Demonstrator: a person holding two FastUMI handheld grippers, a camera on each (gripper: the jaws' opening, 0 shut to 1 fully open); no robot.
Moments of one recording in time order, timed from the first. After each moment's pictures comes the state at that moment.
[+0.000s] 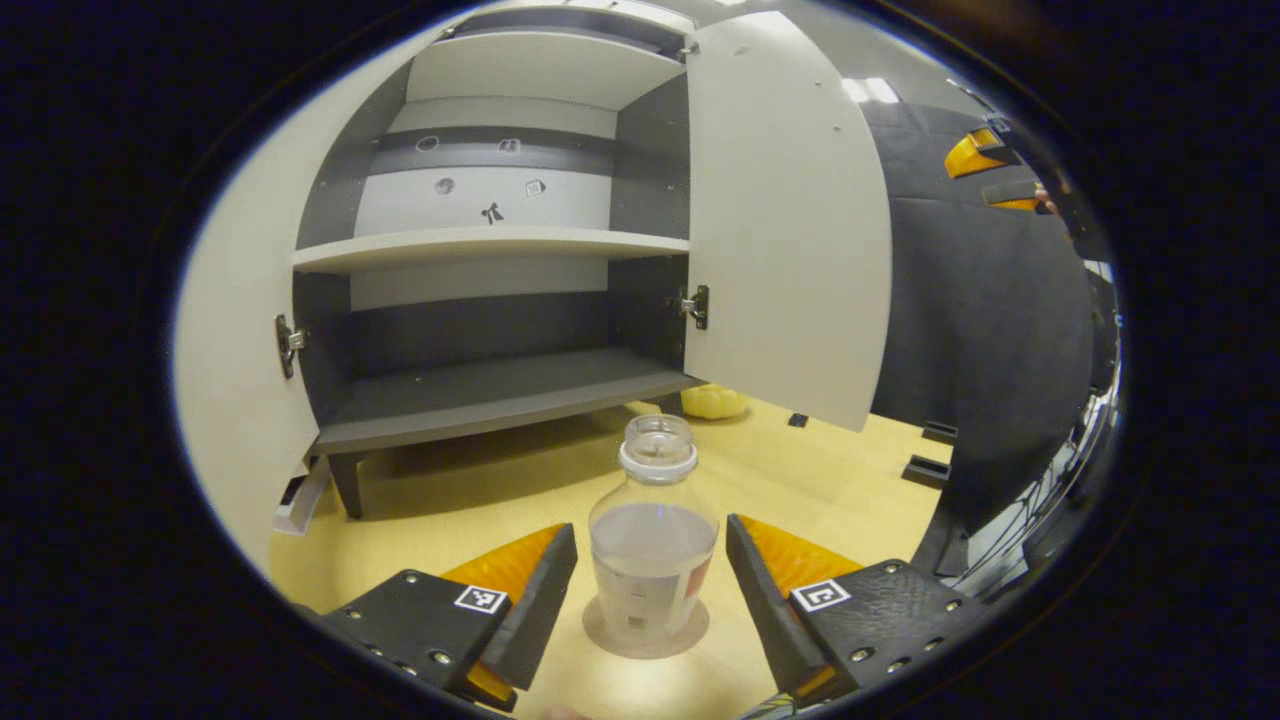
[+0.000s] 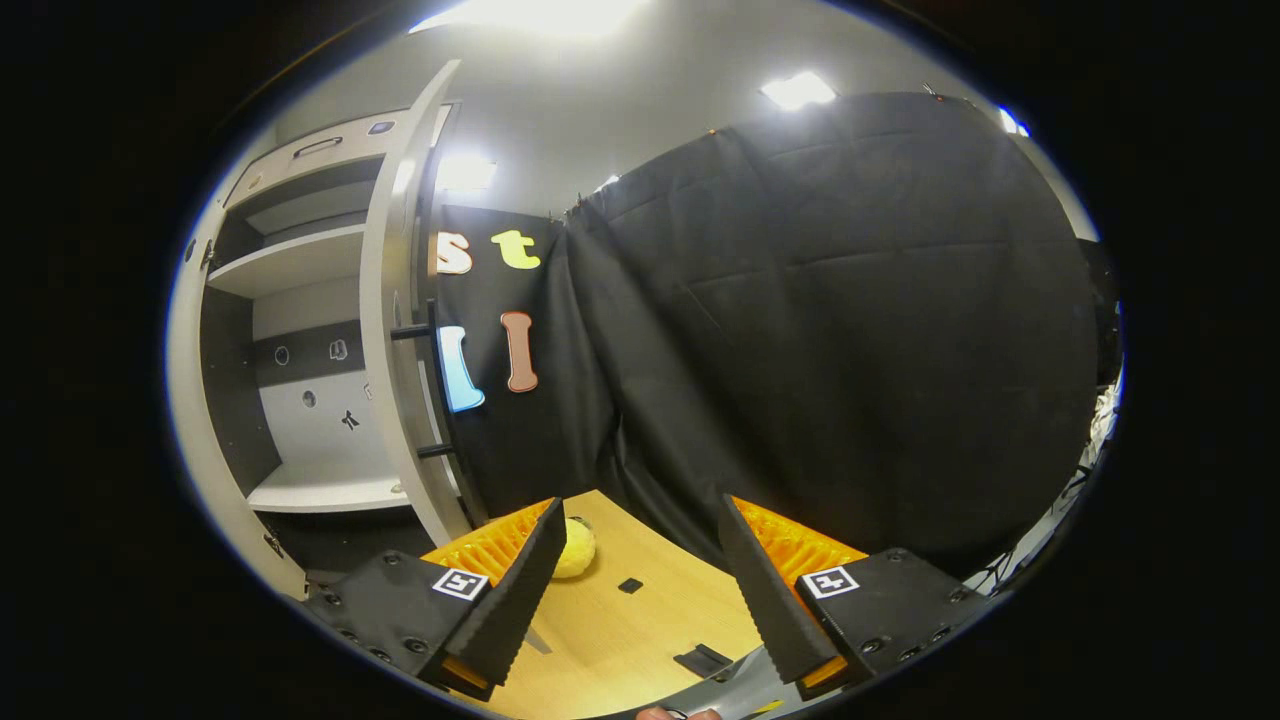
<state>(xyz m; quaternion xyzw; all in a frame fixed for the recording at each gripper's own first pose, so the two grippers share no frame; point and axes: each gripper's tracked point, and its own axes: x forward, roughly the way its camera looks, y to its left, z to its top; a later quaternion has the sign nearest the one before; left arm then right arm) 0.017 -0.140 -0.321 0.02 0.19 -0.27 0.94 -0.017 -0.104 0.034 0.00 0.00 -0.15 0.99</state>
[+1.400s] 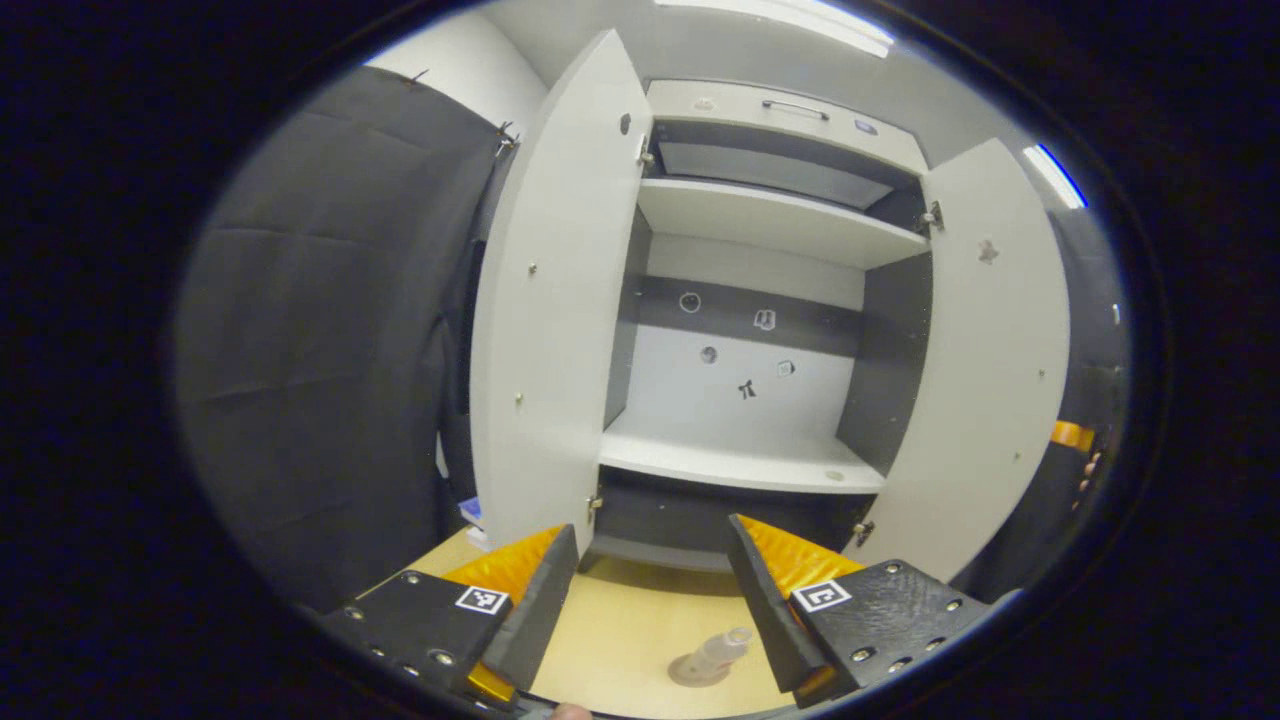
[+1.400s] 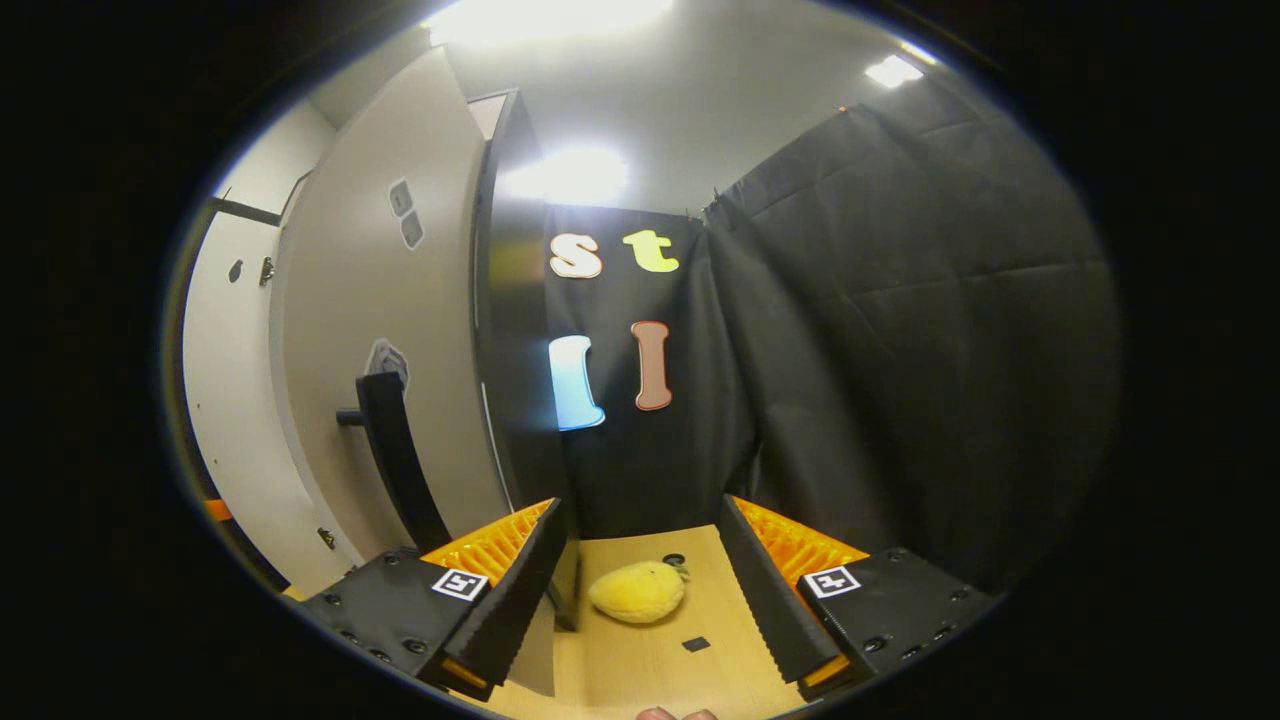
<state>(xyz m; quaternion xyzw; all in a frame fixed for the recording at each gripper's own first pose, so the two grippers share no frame) -0.009 -0.016 -0.010 -0.08 0.10 0.10 0.99 0.125 -0.087 0.096 -0.02 0.01 0.11 0.99</state>
